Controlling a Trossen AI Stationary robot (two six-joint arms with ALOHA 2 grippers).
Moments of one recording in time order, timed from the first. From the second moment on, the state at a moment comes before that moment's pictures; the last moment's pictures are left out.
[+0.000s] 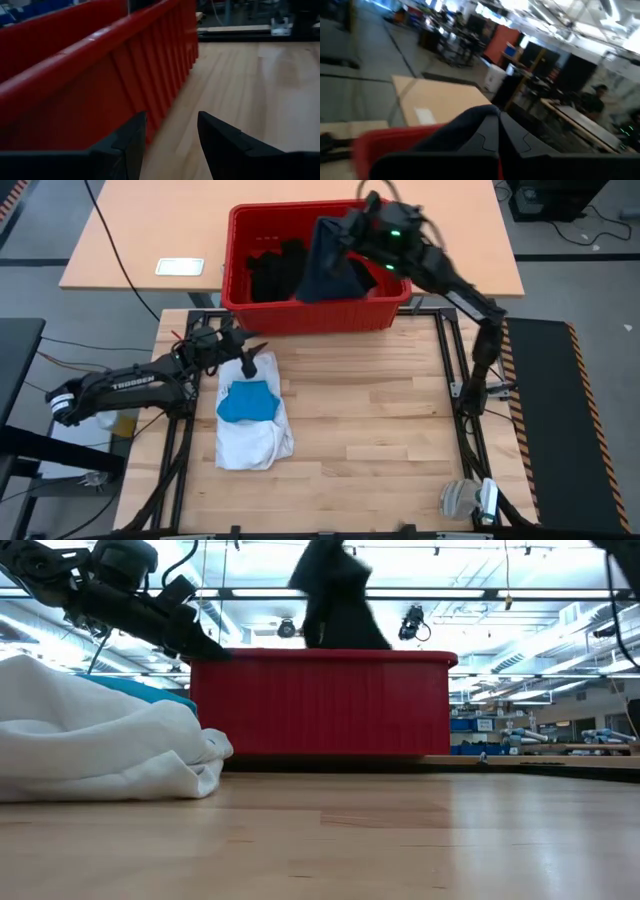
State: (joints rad) left arm 0.50 0.79 0.38 0.20 -0.06 0.19; right arm -0.43 1.83 2.32 -0.49 0.22 -0.42
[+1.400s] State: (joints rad) left arm 0.37 0.66 0.38 0.38 0.20 -0.03; right arm 0.05 1.82 2.26 -1.53 0.27 0.16
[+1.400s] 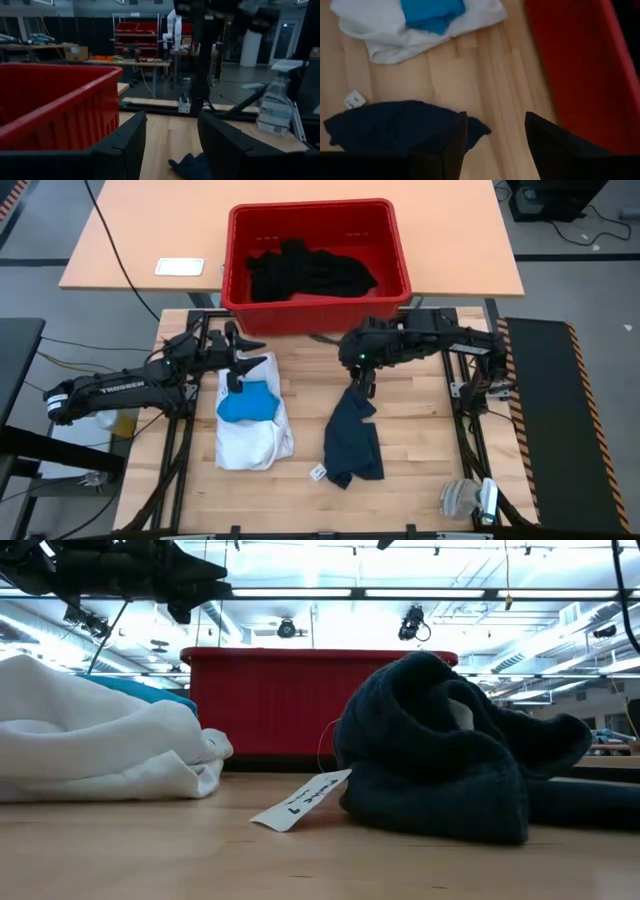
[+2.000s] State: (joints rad) left arm 0.23 0.85 0.52 0.24 0.22 0.04; right arm 0.23 1.46 1.13 -0.39 0.03 0.22
